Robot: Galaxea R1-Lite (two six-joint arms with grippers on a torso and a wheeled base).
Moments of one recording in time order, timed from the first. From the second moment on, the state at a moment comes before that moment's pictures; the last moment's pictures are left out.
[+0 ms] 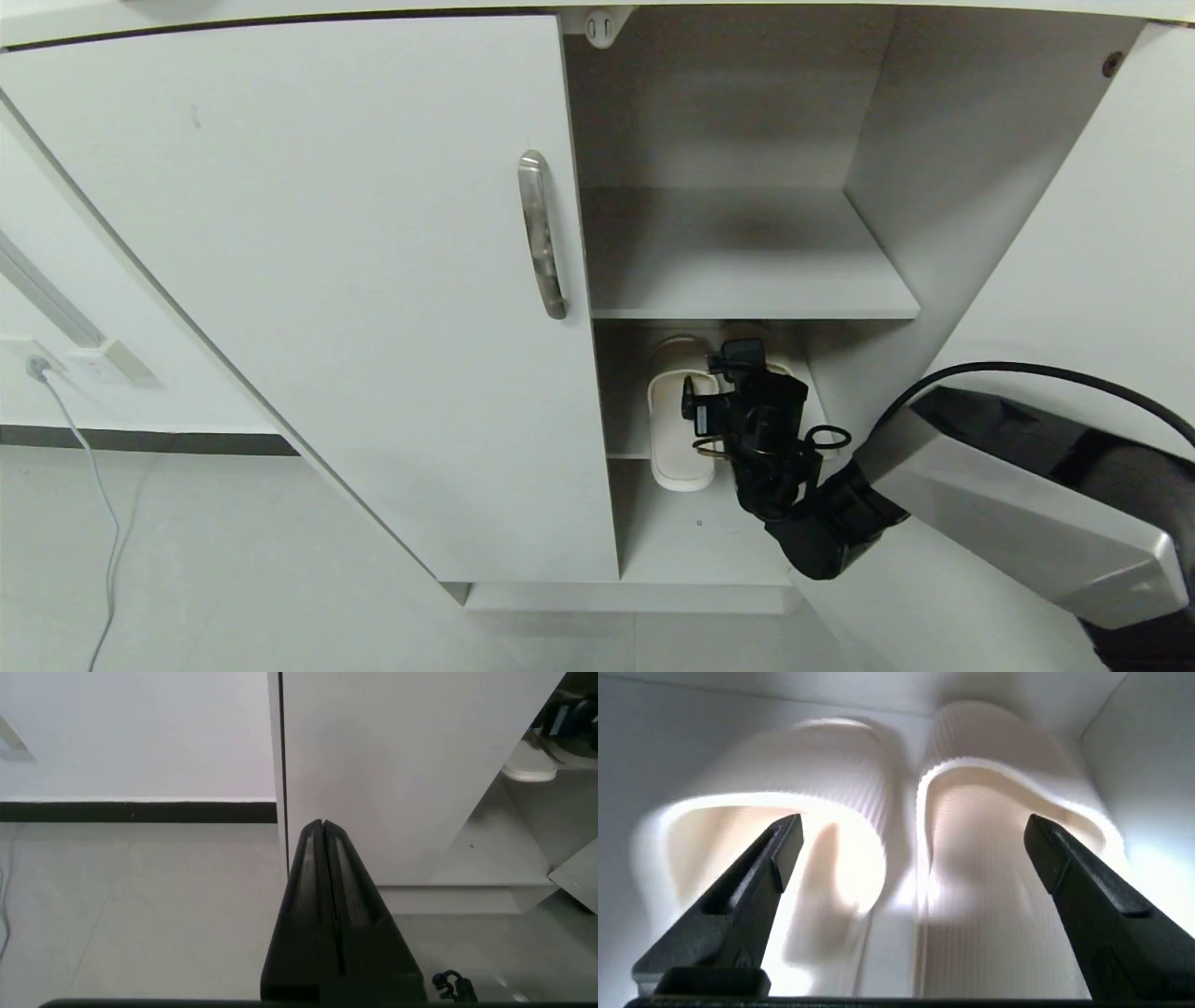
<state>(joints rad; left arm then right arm) 0.00 0.00 0.00 0.00 0.03 0.00 0.63 2.41 -1.25 -1.21 -0.60 -0.07</state>
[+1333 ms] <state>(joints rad) 0.00 0.00 0.00 0.00 0.02 -0.01 0.79 2.18 -0.79 -1.39 -0.60 -0.08</state>
